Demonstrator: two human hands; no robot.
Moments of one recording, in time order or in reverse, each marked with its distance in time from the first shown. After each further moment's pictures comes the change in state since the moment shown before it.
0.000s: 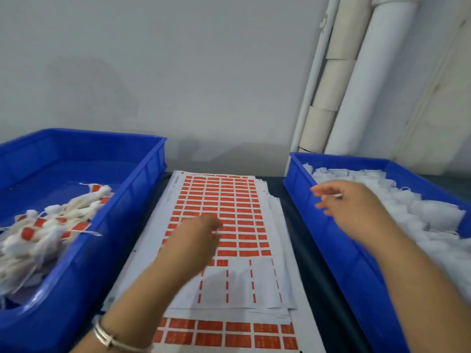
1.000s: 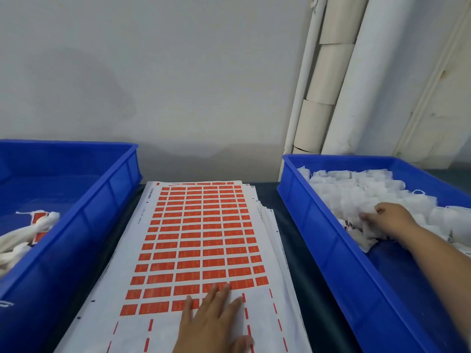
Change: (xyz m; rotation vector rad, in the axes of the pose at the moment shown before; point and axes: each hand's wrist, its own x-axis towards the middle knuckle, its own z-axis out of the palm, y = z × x) left_hand 0.016 -0.010 0.117 0.480 -0.585 0.126; right_hand 0.177 0.212 -0.016 -0.428 0.053 0.454
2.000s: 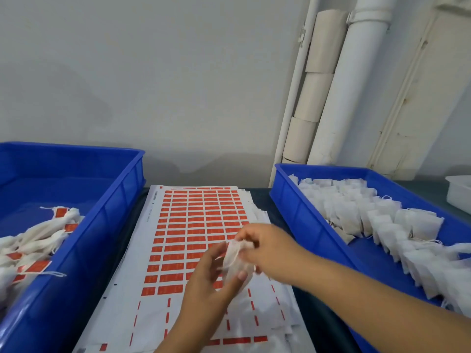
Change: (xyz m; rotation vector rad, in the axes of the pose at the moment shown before) left_hand -0.053 0.000 -0.035 -1.336 0.599 0.113; right_hand -0.276 -0.155 0.002 0.315 -0.479 -0.721
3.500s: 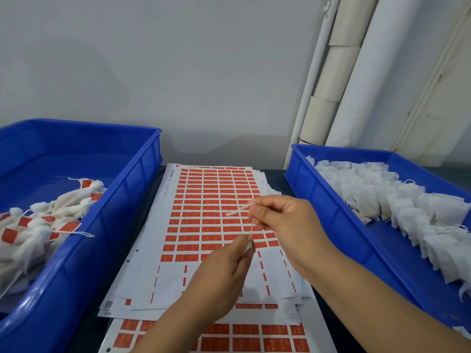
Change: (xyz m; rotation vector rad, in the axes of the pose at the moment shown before) left_hand -0.020 0.005 -0.014 0.468 -0.198 0.202; right_hand -0.025 -0.014 0.014 0.593 0.313 -0.048
